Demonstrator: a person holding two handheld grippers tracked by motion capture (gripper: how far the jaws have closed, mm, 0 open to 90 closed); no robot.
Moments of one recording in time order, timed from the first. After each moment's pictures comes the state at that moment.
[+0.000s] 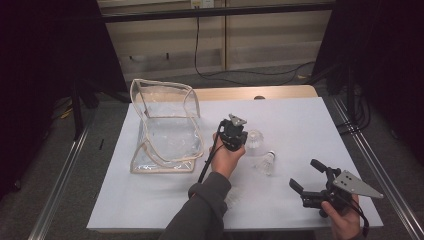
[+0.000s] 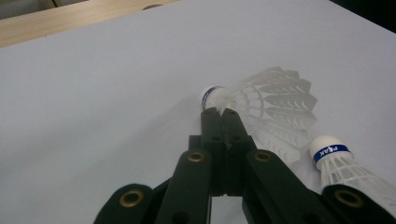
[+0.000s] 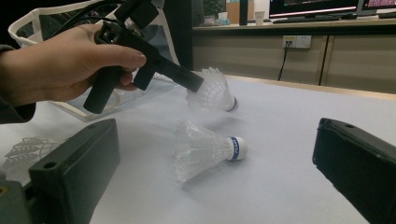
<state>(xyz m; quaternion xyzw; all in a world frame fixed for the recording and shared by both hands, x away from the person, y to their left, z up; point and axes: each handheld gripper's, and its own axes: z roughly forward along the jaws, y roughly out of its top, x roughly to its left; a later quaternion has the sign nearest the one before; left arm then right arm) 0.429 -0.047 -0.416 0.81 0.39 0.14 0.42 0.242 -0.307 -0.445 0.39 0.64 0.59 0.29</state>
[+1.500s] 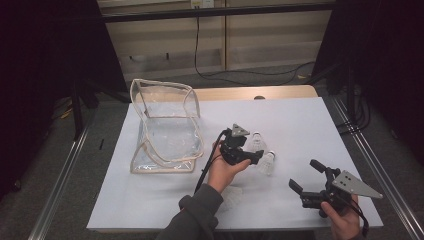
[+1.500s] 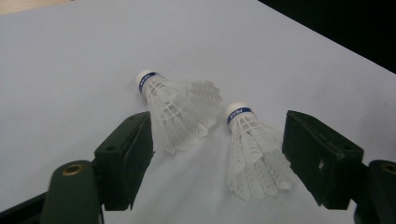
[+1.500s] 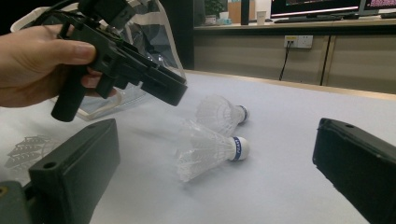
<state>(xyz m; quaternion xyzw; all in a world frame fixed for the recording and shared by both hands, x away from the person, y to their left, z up) 0.390 -0.037 -0.407 0.83 0.32 0.06 0.45 0.242 -0.305 -0.445 0.39 0.64 0.59 0.29</state>
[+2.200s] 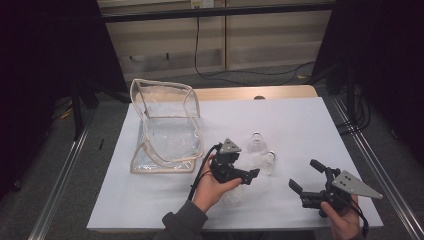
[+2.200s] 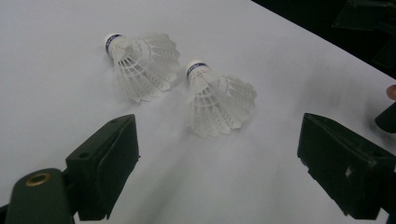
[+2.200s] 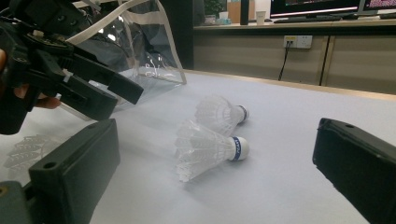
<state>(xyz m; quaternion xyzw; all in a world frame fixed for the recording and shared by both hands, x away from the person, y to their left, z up) 0.350 -0.005 -0.409 0.83 0.30 0.02 0.47 0.242 -0.305 -0.445 0.39 0.64 0.59 0.29</state>
